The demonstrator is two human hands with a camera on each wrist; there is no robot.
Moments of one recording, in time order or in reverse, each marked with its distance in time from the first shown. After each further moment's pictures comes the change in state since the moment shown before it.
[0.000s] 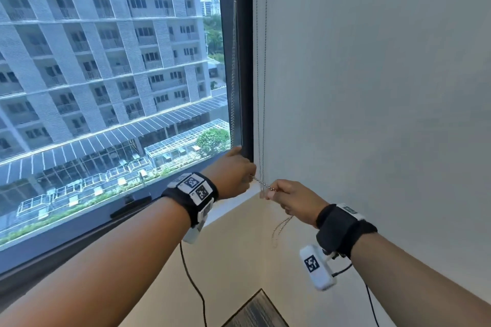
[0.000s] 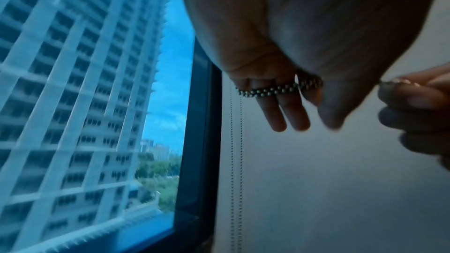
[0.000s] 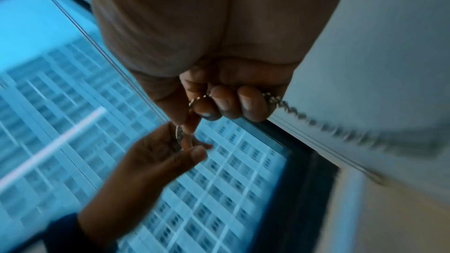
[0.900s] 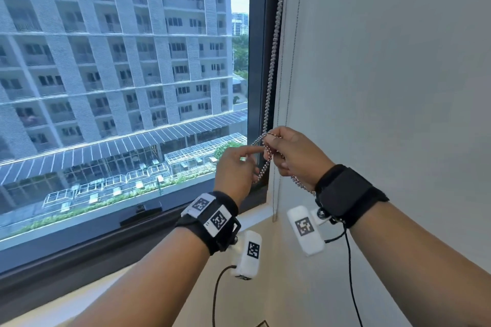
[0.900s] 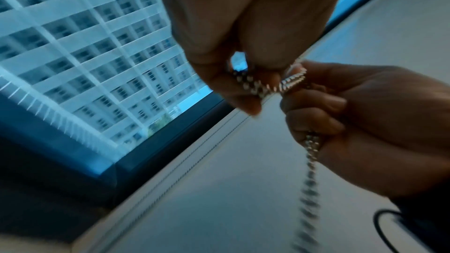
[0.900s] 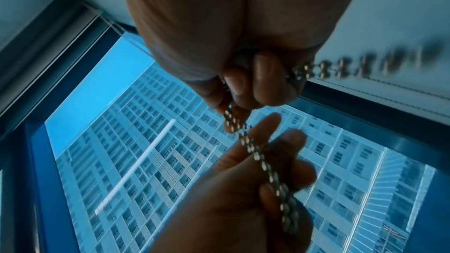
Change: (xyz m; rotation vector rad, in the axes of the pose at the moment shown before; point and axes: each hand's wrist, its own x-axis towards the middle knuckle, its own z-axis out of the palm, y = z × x) left_hand 0.001 0.026 -0.042 -1.168 0.776 -0.727; right_hand 0.049 -0.137 -0.025 0.267 0.035 -0.247
